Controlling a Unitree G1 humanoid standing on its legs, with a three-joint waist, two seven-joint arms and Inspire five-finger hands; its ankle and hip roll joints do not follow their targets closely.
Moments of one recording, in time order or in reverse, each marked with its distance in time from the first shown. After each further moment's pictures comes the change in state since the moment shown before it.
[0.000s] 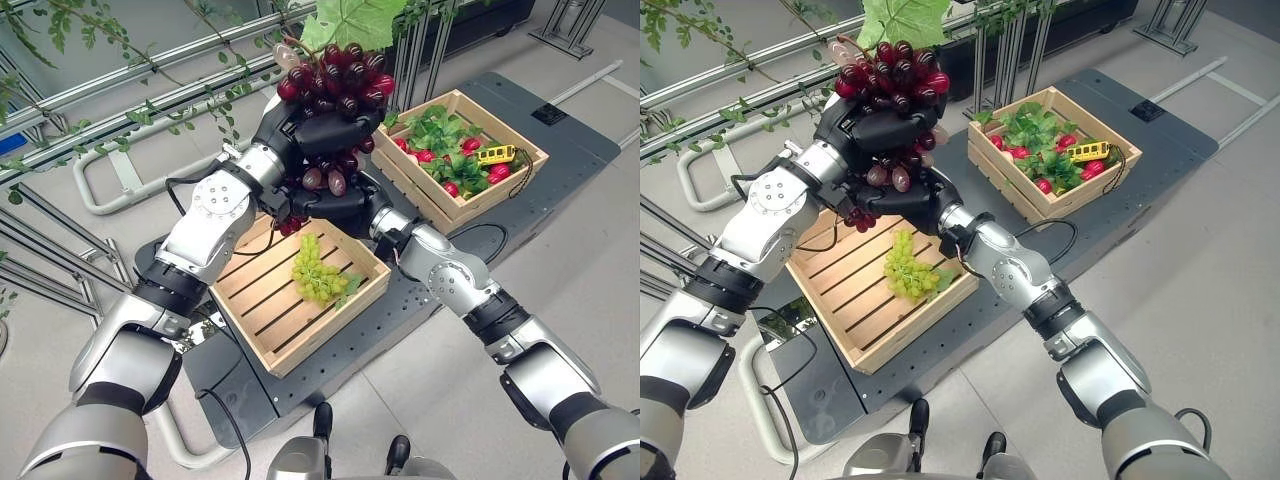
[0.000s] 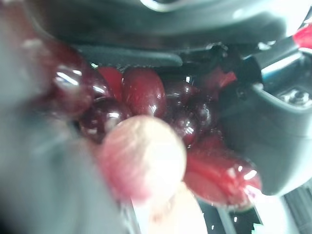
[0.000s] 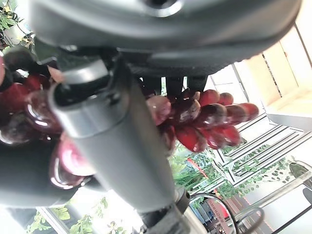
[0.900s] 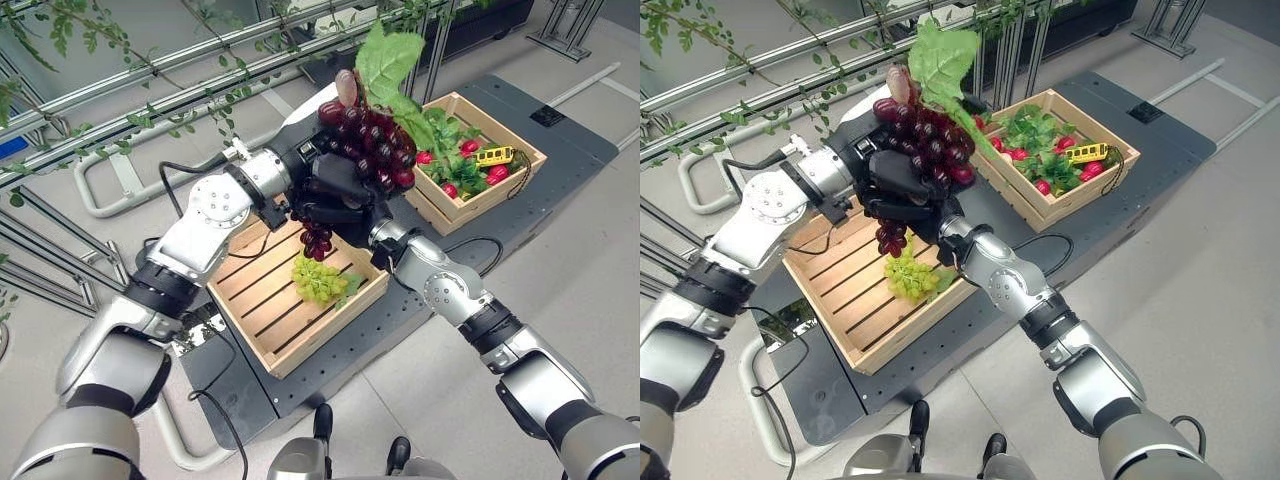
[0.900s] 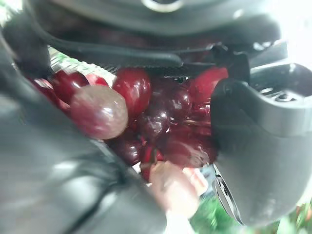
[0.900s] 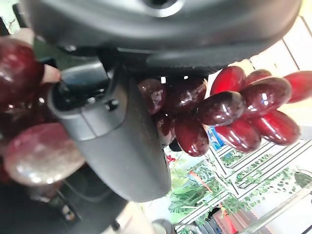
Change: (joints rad) left arm 0.005 0.121 -0.044 -0.064 0.233 -0.122 -0.160; right arm 0.034 0.008 -0.002 0.008 -0.006 -0.027 -0.057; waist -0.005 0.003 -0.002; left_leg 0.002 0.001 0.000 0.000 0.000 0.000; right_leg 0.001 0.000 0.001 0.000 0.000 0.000
